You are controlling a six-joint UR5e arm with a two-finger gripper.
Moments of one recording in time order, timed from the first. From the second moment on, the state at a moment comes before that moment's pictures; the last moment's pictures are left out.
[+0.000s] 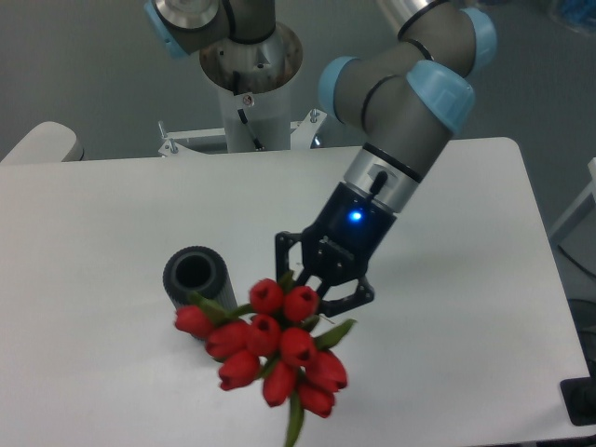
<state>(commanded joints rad) 2.54 -1.90 -1.52 -0.79 0.61 0.82</state>
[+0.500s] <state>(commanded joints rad) 2.53 -1.81 -1.63 -0.79 0.45 0.83</state>
